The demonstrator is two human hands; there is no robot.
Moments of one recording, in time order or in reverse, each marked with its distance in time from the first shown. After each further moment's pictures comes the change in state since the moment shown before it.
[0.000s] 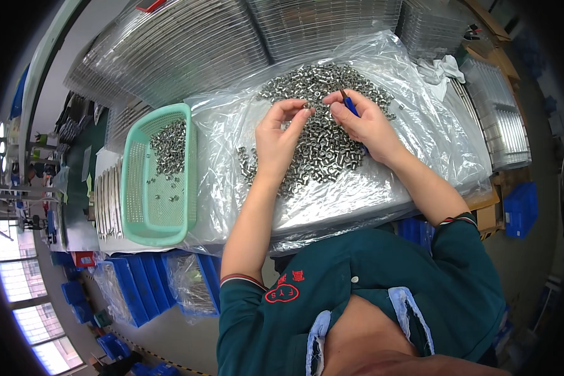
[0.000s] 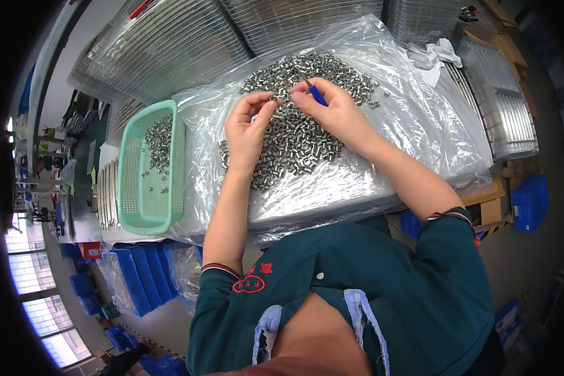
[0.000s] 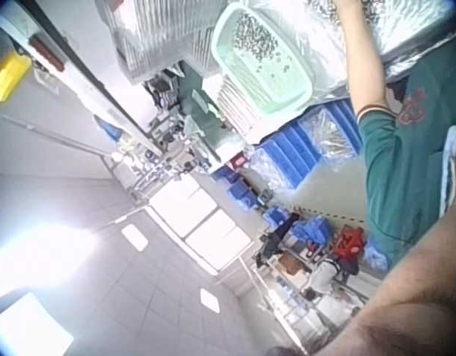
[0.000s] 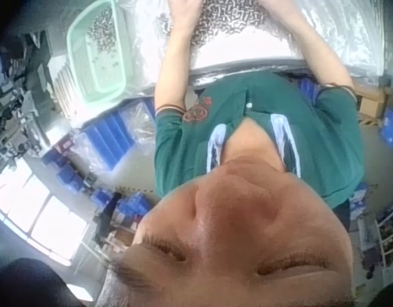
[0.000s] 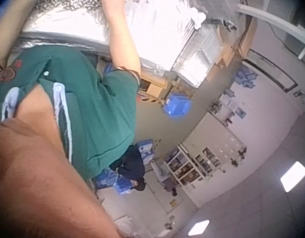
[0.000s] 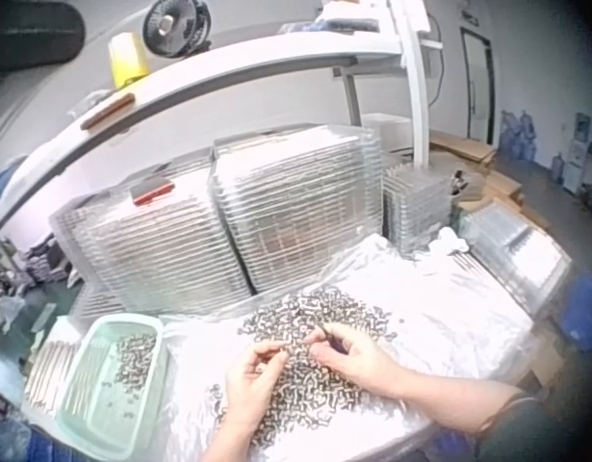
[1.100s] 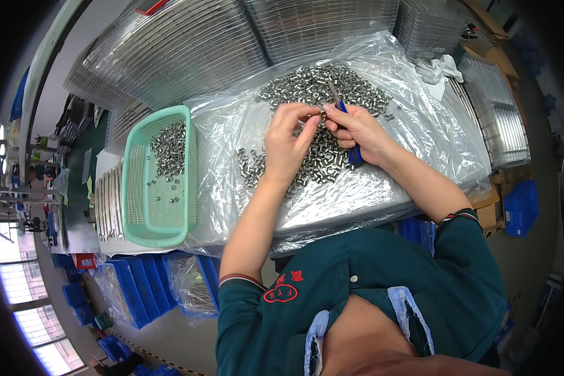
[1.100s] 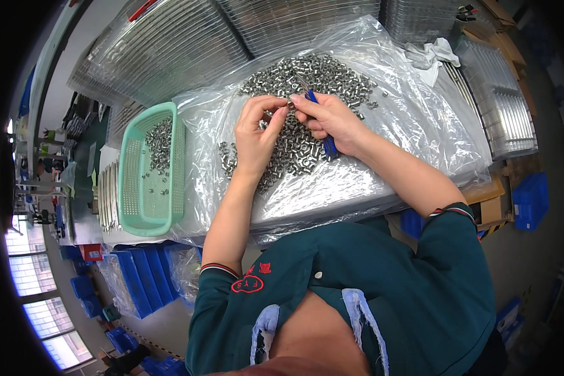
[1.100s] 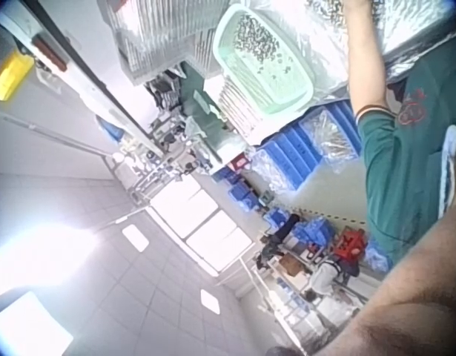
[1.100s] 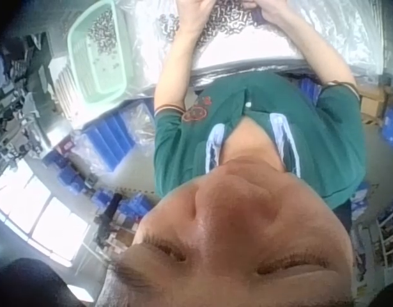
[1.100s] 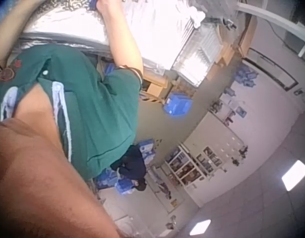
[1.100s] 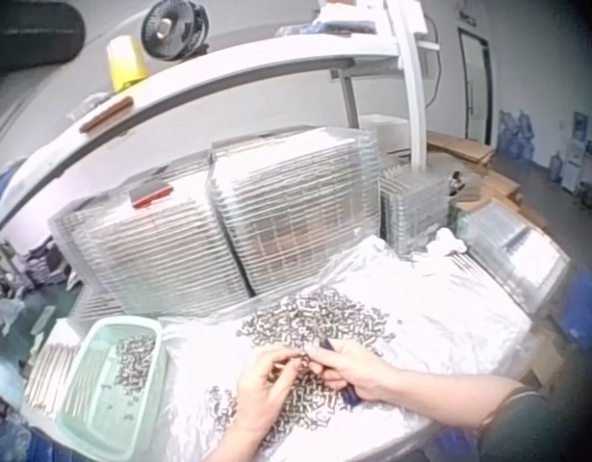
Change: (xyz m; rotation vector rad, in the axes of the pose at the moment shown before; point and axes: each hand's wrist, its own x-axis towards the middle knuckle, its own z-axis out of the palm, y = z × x) left_hand -0.004 0.003 0.010 0.322 0.011 0.349; right_hand 0.003 0.011 0.001 0.457 -0.061 0.450
